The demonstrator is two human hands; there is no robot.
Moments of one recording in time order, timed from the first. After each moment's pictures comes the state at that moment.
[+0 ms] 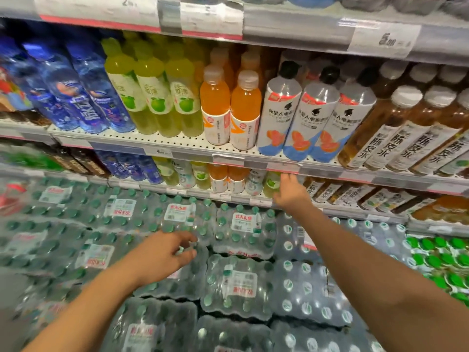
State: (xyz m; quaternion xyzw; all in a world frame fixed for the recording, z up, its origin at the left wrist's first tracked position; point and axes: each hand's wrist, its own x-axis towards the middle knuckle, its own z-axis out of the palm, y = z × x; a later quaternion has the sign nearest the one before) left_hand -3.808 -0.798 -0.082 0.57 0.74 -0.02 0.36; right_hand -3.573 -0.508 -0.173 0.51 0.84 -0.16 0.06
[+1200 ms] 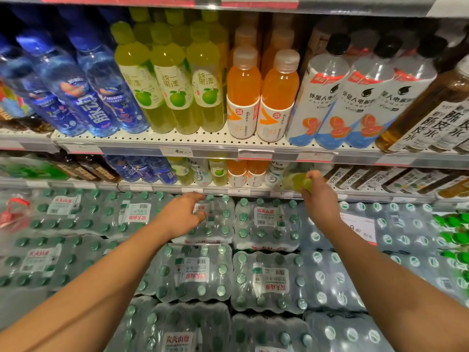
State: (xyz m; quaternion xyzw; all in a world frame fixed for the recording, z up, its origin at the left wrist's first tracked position) left_hand -3.902 -0.728 -0.136 0.56 0.77 0.02 0.31; right_hand -3.583 -0.563 -0.193 0.59 0.76 -0.21 -0.16
